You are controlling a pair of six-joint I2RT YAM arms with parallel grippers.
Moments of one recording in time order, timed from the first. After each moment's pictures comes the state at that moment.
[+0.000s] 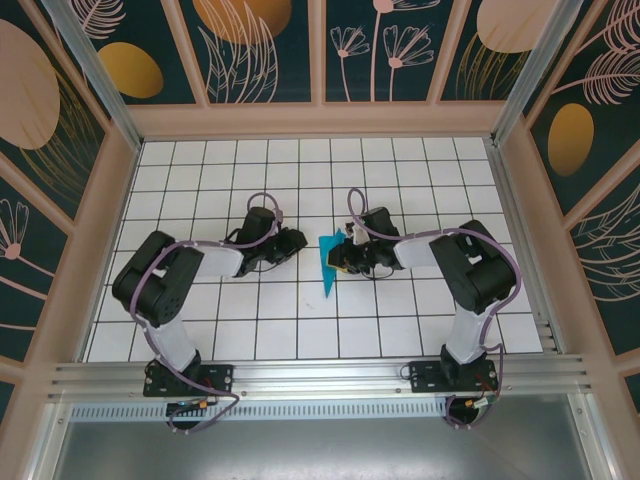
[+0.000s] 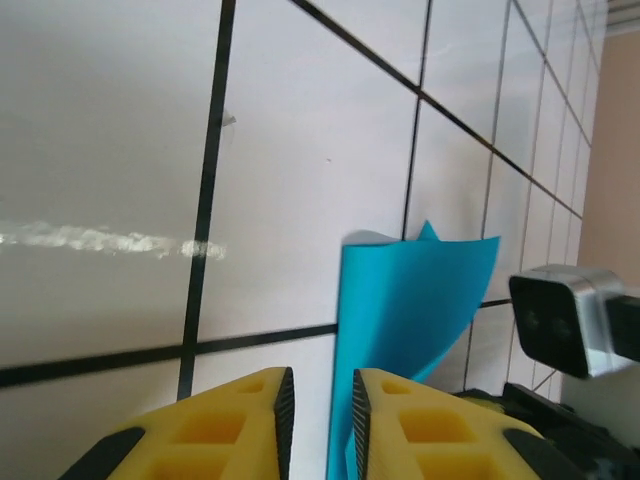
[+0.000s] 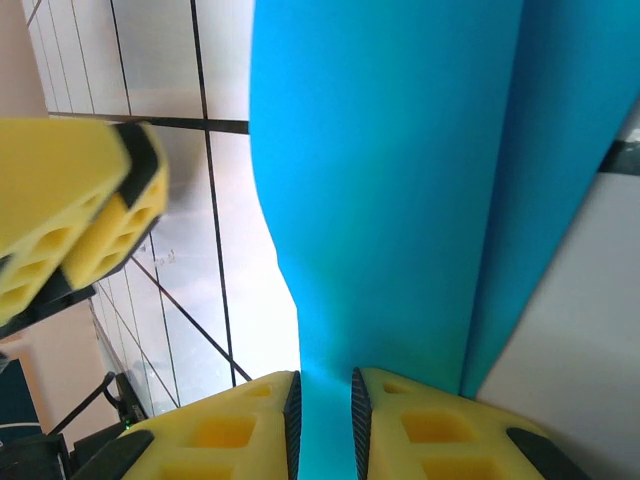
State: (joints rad) left arm -0.51 1.75 0.73 0.33 0.38 -1.02; right arm 0.53 1.83 0.79 0.13 -0.68 0.76
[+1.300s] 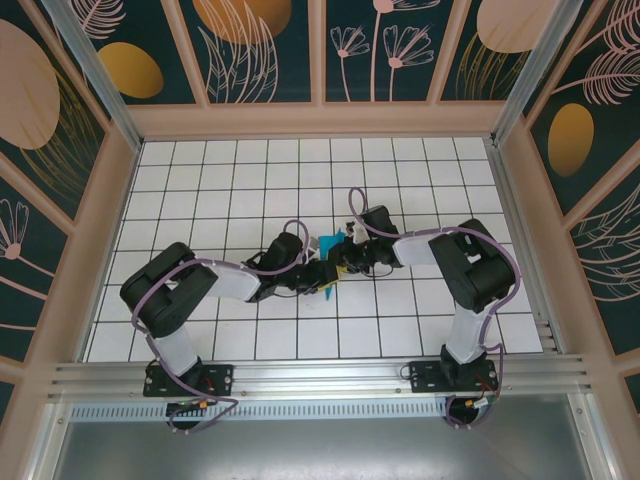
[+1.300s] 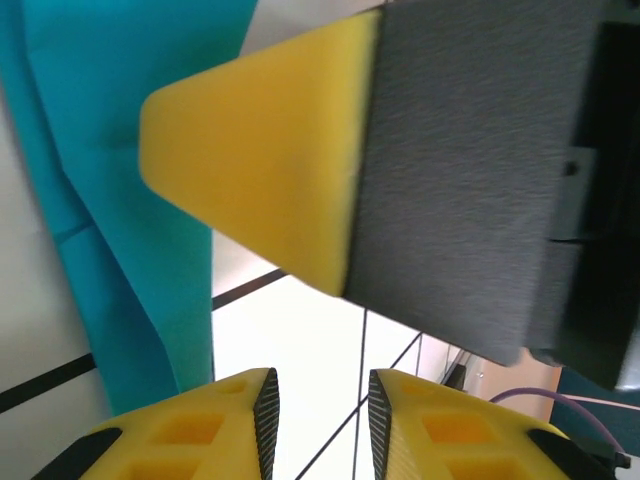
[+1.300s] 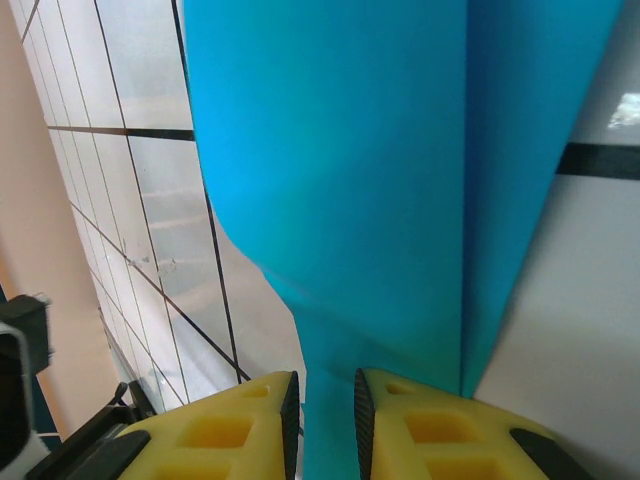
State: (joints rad) left arm -0.77 1.77 0.66 0.46 0.52 -1.17; right arm 0.53 1.84 0.82 0.10 -0.68 0.81
